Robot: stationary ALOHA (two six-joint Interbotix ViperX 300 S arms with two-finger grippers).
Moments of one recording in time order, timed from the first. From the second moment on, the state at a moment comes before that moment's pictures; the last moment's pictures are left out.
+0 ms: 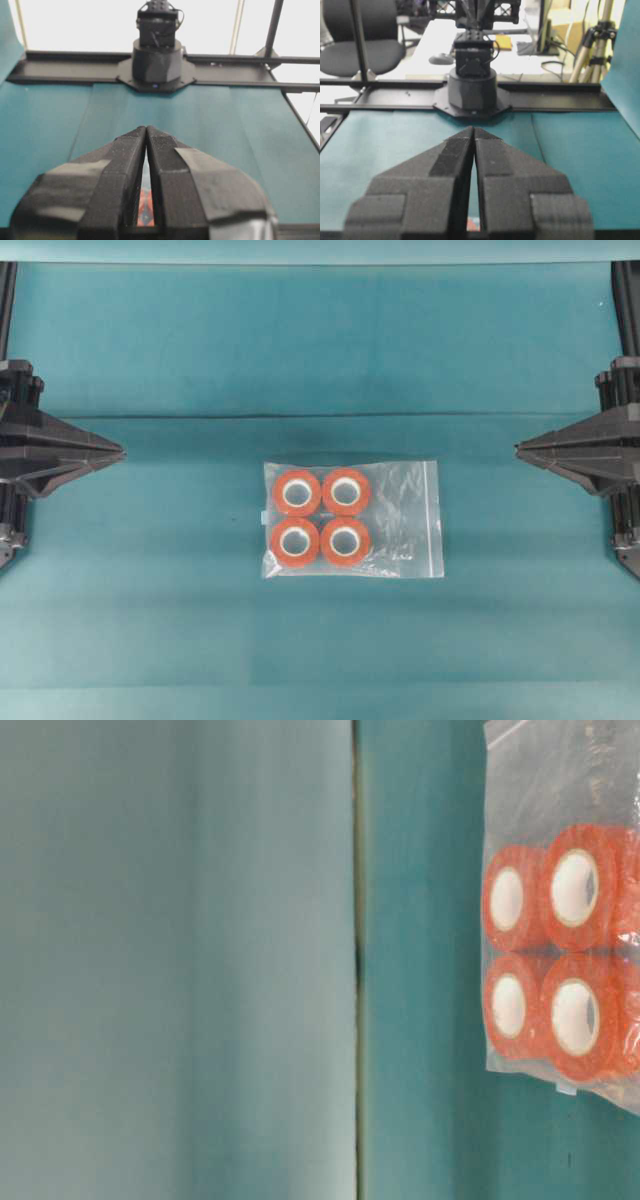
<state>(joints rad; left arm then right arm) 0.00 -0.96 1.17 0.00 -0.30 0.00 0.00 -0.96 1.17 0.00 -0.29 -0.01</state>
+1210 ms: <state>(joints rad) 0.01 -0.58 0.87 0.00 -0.24 0.03 -0.18 -0.64 1.24 0.46 0.11 0.74</state>
